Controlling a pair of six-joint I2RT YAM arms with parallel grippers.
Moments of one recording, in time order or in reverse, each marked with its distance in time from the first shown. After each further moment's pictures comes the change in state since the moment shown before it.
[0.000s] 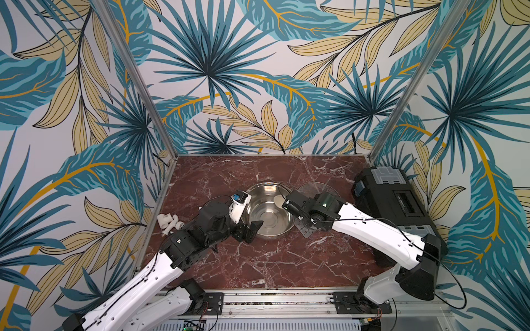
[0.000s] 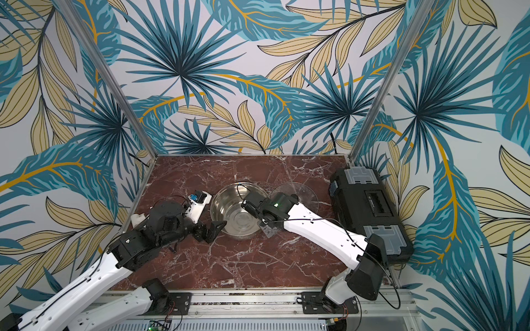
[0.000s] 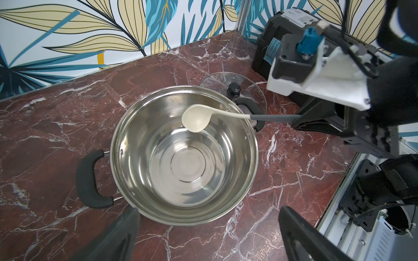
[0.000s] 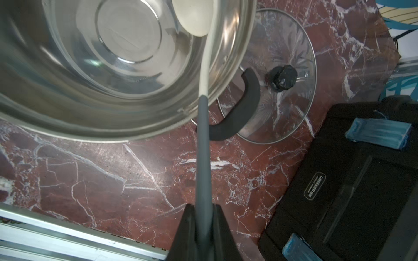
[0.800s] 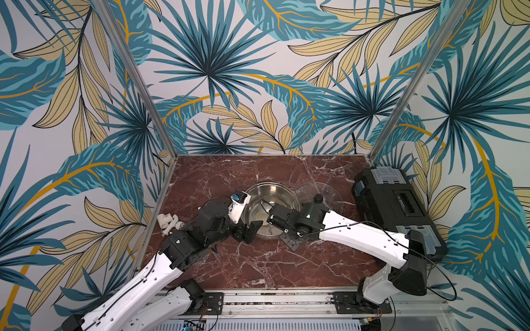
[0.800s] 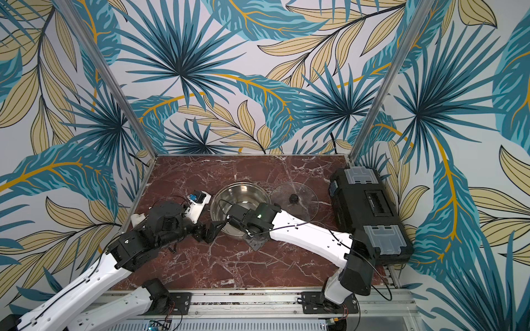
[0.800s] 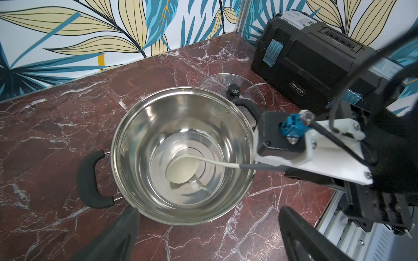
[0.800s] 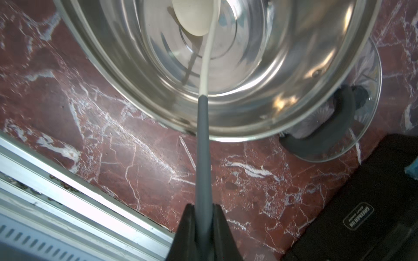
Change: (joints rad) left arm 0.000 -0.008 0.000 -0.001 0.000 0.000; right arm 0.153 0.002 -0.064 0.025 -0.103 0.037
